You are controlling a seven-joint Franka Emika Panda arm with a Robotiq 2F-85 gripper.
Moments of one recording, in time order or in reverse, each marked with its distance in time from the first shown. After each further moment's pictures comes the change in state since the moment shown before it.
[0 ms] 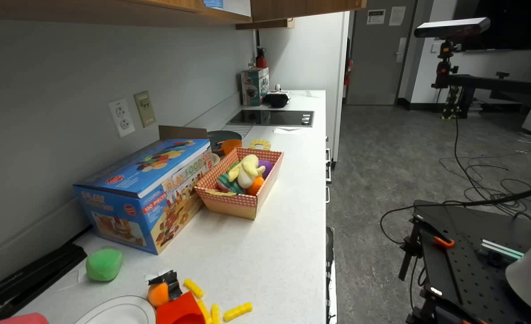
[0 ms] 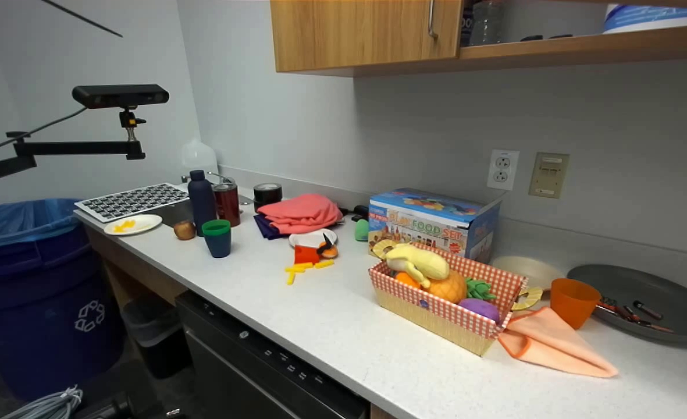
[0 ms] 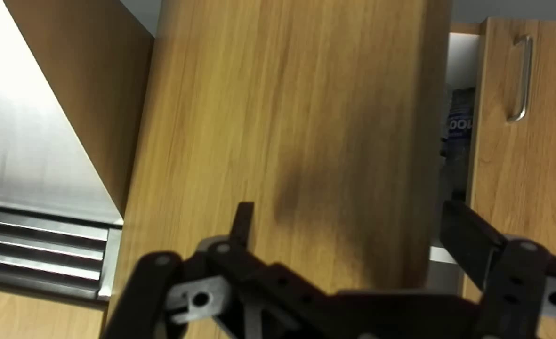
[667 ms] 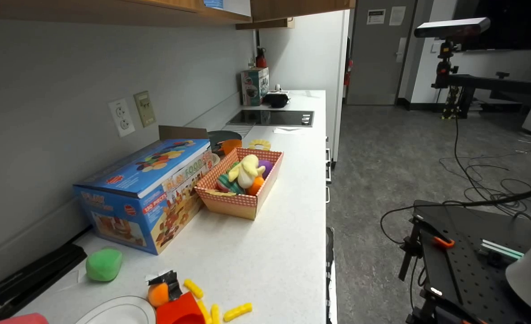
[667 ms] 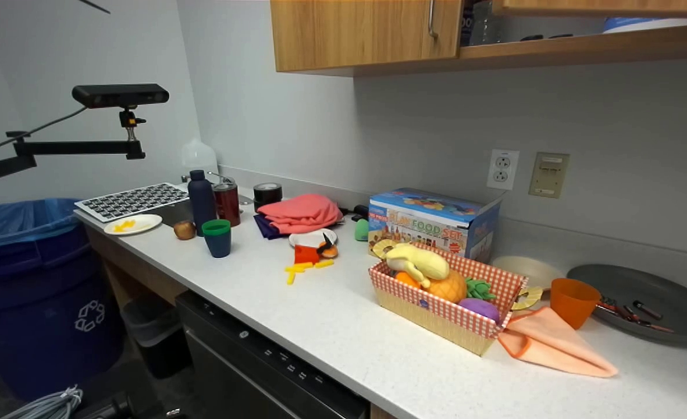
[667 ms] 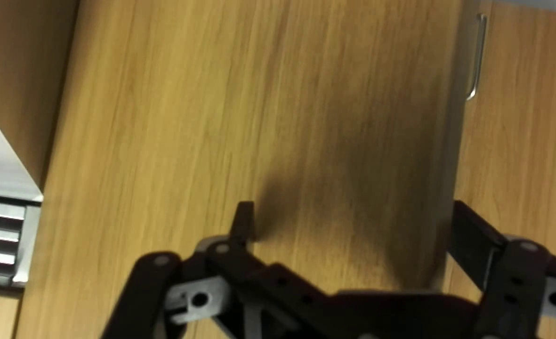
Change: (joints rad) arm 0.078 0.036 -0.028 0.054 0.123 -0.042 -0.121
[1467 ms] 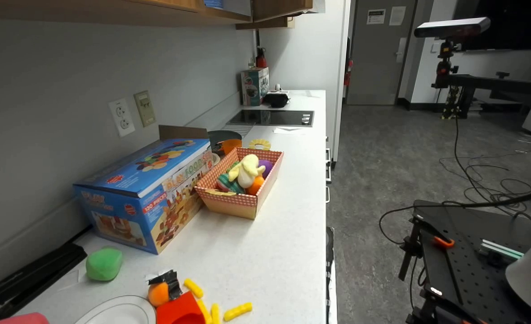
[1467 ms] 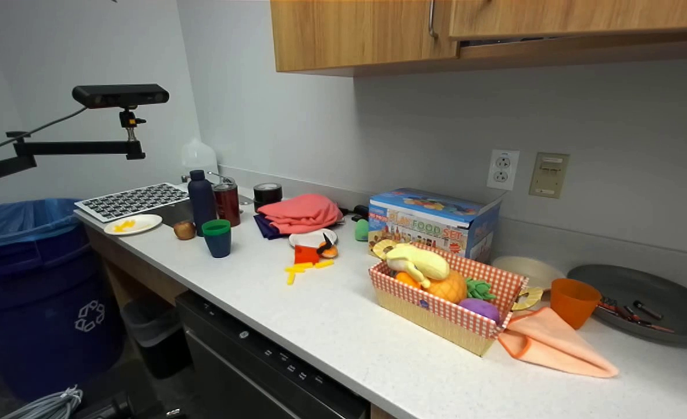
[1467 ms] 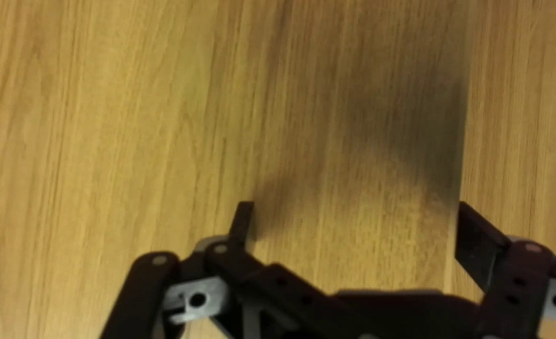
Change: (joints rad) arm 0.044 0.176 0.003 0.146 0.183 -0.074 -0.062
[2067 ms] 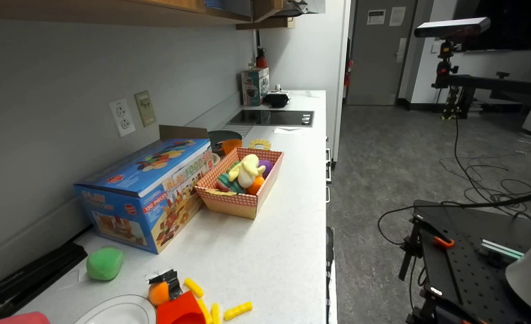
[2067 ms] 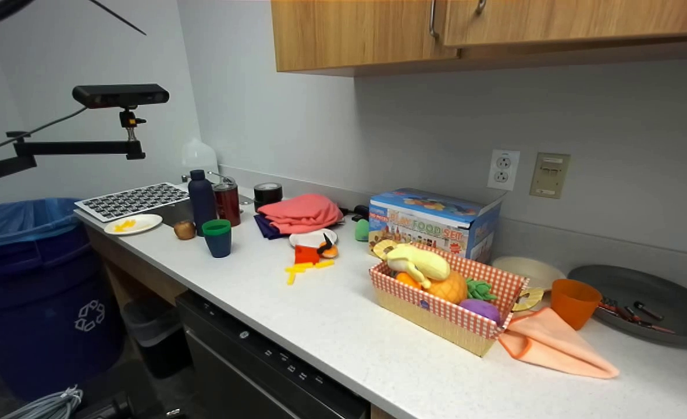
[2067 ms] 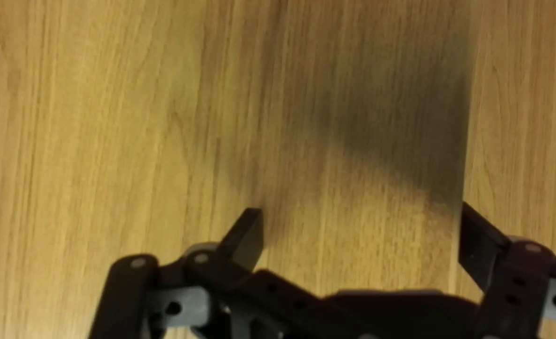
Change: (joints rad) arm -0.084 0.104 0.140 0.021 0.026 0.143 0.088
